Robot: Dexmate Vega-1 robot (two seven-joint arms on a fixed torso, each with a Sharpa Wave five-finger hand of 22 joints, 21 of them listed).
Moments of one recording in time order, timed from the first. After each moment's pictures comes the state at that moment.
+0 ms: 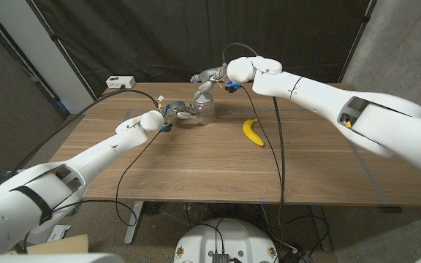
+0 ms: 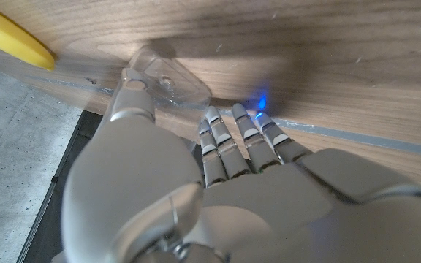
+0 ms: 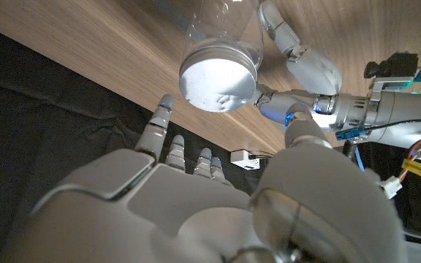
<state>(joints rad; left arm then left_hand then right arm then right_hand) 0.45 0.62 0.79 -1.20 0.10 0.11 -0.07 0.92 -0.04 0.23 -0.15 0.17 0.53 -0.12 0.22 0.19 0.66 -0.17 0.23 0.22 0.44 -0.05 0.19 0.18 0.13 0.02 0.43 0.21 0.06 -0.36 -1.19 -1.28 -0.32 -0.22 0.49 0.72 0.02 0.34 -0.17 0.22 -0.17 -0.05 0.21 0.27 -0.15 -0.07 0.24 0.31 -0.11 0.13 0.18 0.22 0.29 0.22 0.18 0.17</state>
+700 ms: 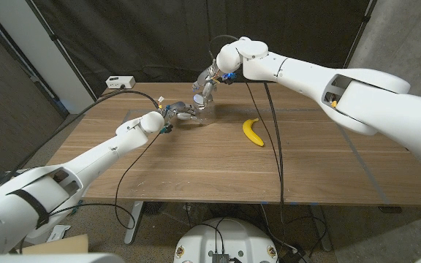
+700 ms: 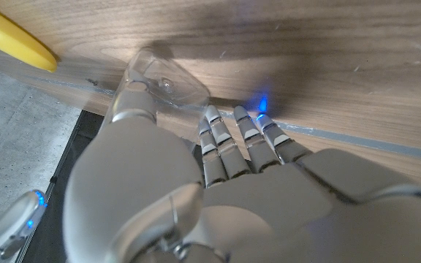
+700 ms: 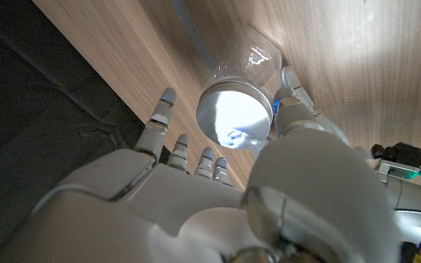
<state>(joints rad) 0.48 0.63 0.78 -1.26 0.10 0.15 -0.06 0.91 -0.04 0.23 -0.15 0.18 0.53 -0.12 0.22 0.19 0.67 -0.17 0.23 0.22 0.44 -0.05 0.18 0.17 0.13 0.02 0.43 0.21 0.21 -0.21 -1.28 -1.06 -0.53 -0.05 0.77 0.89 -0.01 0.39 -0.18 0.23 -0.17 -0.06 0.25 0.28 -0.13 -0.06 0.28 0.32 -0.04 0.06 0.22 0.22 0.43 0.19 0.23 0.17</state>
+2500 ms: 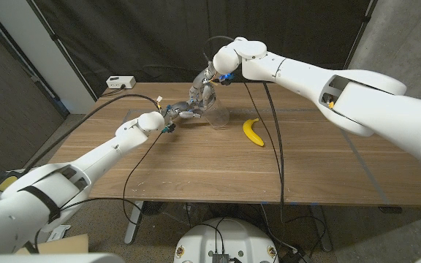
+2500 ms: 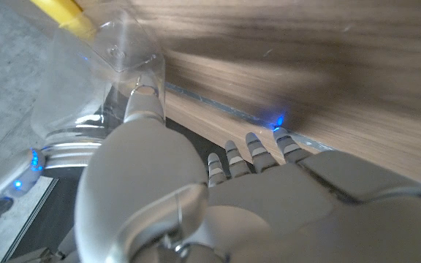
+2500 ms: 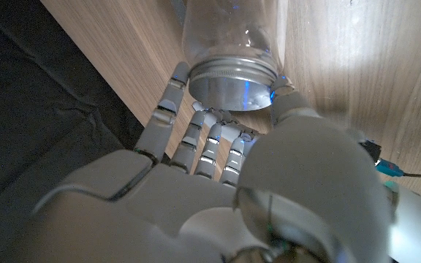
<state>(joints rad) 0.44 0.54 0.73 -1.05 -0.08 -0.11 -0.19 0.93 -0.04 0.10 -0.13 0.25 -0.04 -0.20 0.23 0.20 0.04 -0.16 0.22 0.24 0.05 -0.04 0.19 0.18 -0.01 0.10 0.38 0.20 0.18 -0.22 -1.22 -1.08 -0.56 0.05 0.76 1.06 0.03 0.35 -0.14 0.23 0.11 -0.15 0.37 0.27 0.11 -0.06 0.42 0.32 0.24 -0.04 0.31 0.27 0.77 0.04 0.24 0.17</state>
